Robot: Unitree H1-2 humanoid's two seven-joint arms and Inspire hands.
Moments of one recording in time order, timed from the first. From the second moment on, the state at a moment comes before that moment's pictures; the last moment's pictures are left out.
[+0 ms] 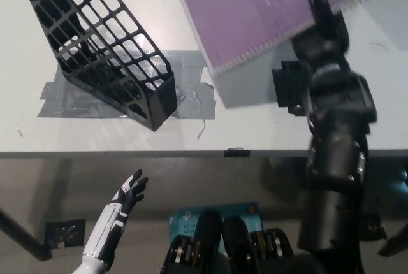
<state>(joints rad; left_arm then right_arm) 0.04 0.16 -0.09 0.00 0.06 -0.17 -0.11 -0.87 0.24 -0.62 0.31 0.75 0.34 -0.22</state>
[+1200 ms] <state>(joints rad) 0.04 0.16 -0.09 0.01 0.06 -0.17 -0.11 -0.80 0.16 -0.58 0.77 0.80 0.18 0.00</state>
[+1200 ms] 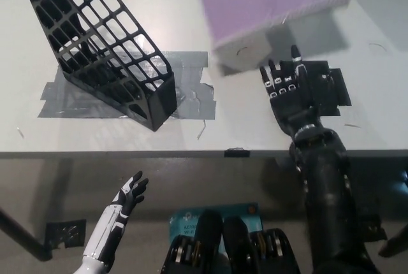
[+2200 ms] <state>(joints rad) 0.03 0.16 -0.09 0.02 0.06 -0.16 -0.11 0.02 0.01 -0.09 -0.19 0.56 0.16 0.13</state>
